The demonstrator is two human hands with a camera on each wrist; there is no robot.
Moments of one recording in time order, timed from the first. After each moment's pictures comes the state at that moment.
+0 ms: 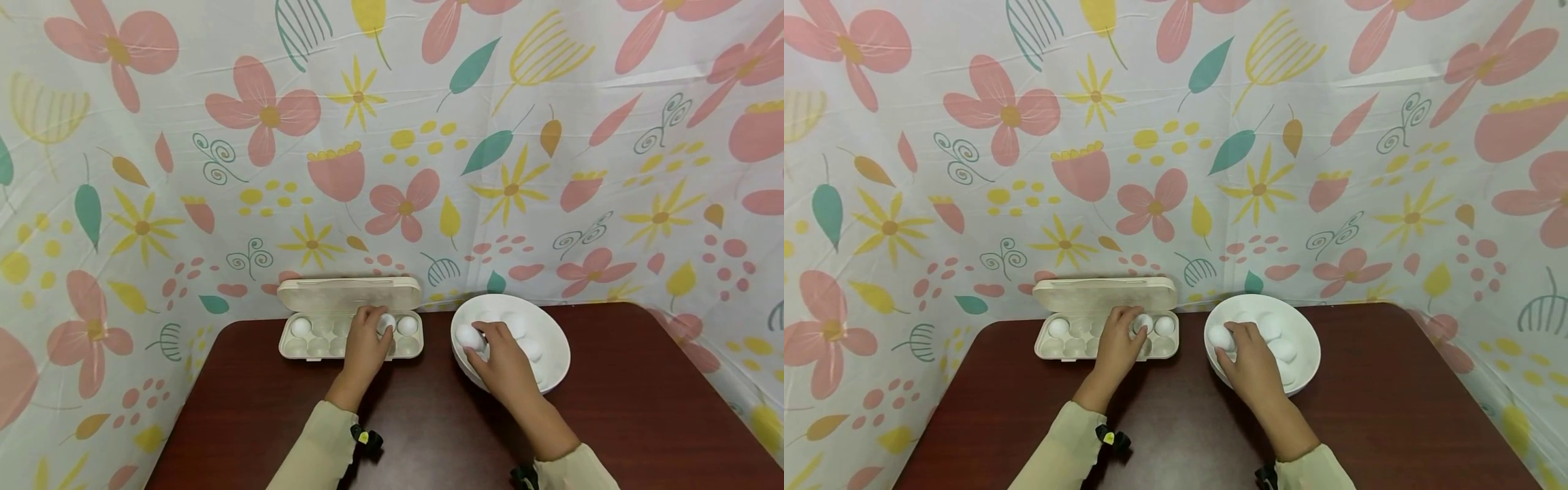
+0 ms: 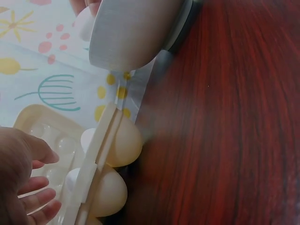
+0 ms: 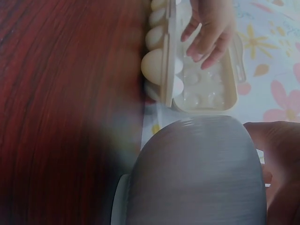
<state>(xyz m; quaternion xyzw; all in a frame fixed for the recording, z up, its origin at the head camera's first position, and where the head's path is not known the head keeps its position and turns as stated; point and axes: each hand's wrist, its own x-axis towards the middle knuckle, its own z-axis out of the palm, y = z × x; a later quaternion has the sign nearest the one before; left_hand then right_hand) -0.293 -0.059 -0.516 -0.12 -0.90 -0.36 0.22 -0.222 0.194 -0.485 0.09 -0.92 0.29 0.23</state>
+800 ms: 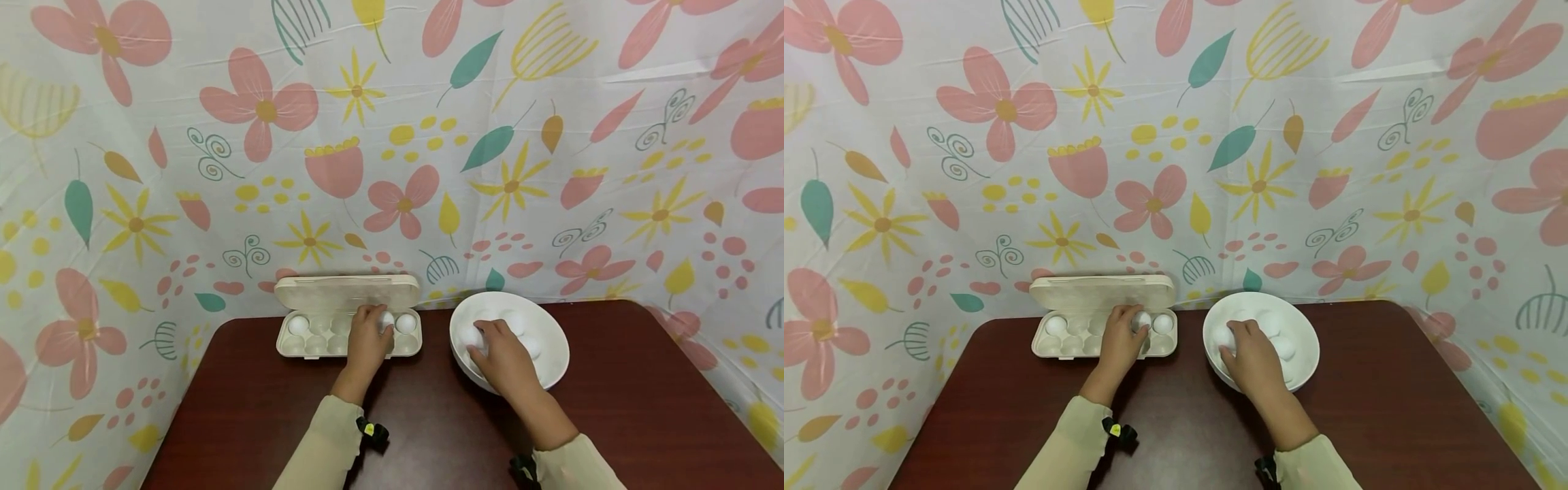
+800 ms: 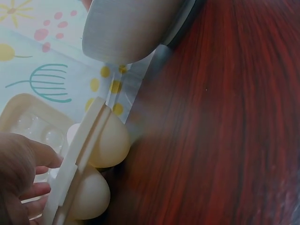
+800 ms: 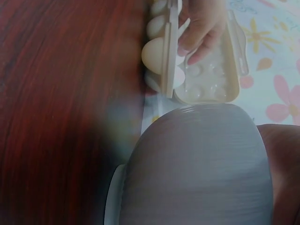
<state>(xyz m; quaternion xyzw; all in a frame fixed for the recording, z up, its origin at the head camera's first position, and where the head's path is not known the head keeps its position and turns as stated) -0.306 -0.052 -0.529 -0.09 -0.91 -0.36 0.20 -0.231 0.202 -0.484 0.06 -0.95 0.24 0.17</state>
